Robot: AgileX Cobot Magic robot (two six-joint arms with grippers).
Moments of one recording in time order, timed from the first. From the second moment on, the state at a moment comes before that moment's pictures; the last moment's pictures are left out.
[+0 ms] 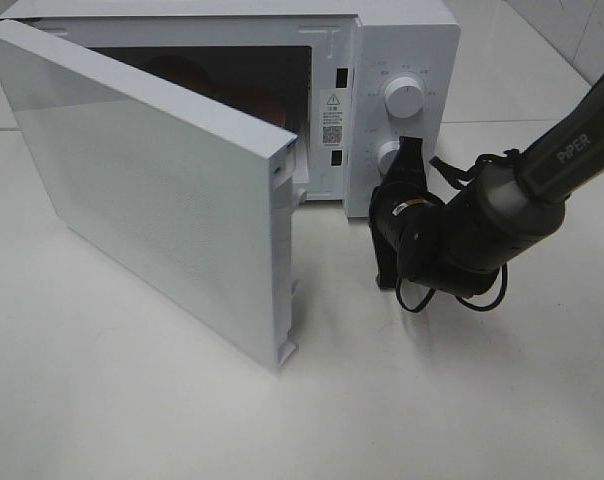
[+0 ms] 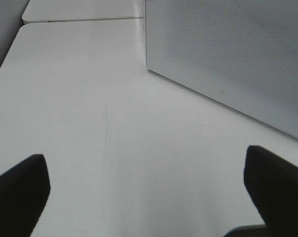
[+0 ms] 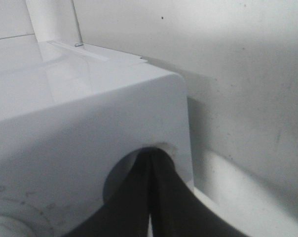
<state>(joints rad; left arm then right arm) 0.07 0.00 -0.52 -0.14 1.09 0.14 0.55 2.19 -0.95 0.73 -0.85 1.38</state>
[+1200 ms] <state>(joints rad) 0.07 0.00 -0.52 -0.14 1.09 0.14 0.59 1.99 -0.67 0.60 -0.93 1.36</state>
